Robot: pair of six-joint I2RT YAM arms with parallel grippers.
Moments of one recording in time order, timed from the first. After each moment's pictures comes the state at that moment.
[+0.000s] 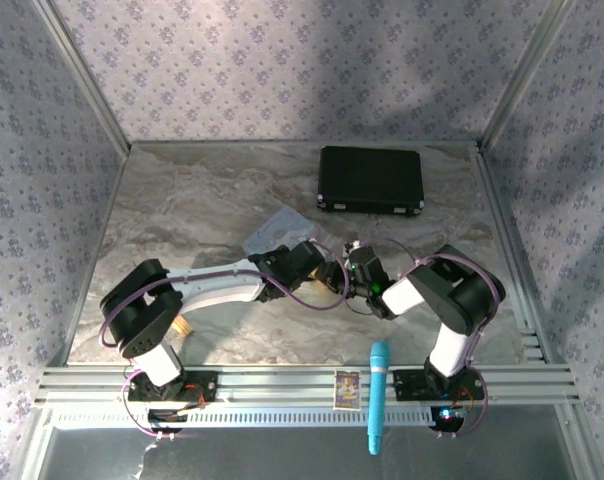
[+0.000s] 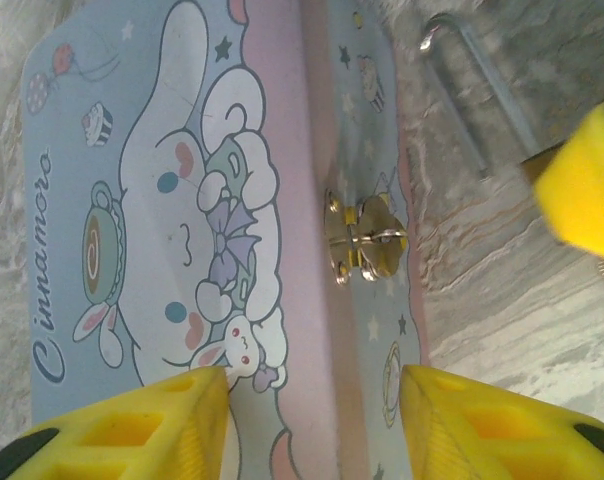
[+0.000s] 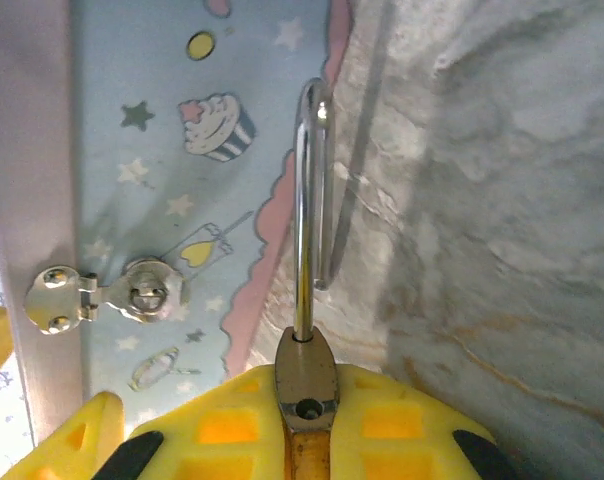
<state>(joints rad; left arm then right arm) -1.00 1.66 1.00 -0.41 -0.58 0.11 0.64 1.74 0.44 0.77 -0.30 1.16</state>
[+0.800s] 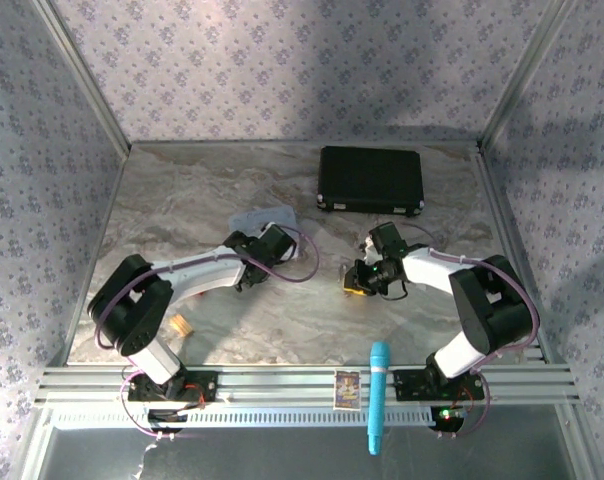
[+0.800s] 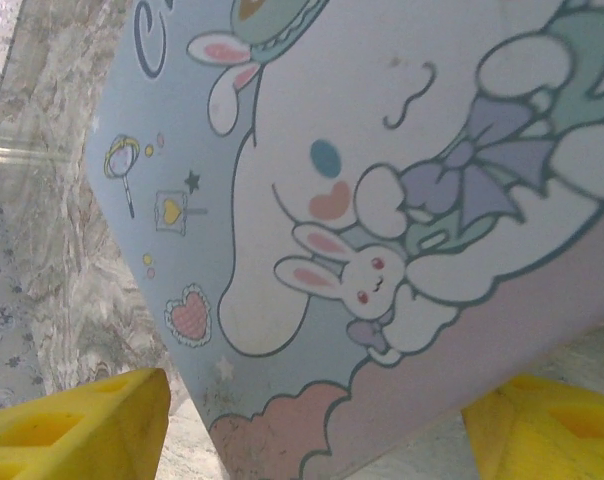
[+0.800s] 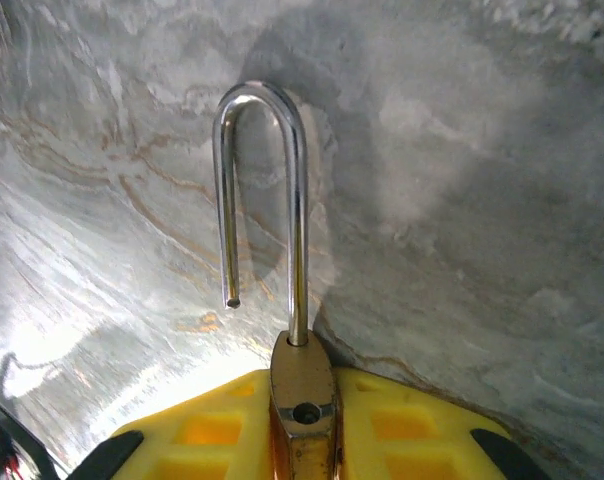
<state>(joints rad) -0.79 1.62 0.94 -0.50 -0.71 0.04 0.40 1.56 0.70 -0.34 -0.50 0.58</state>
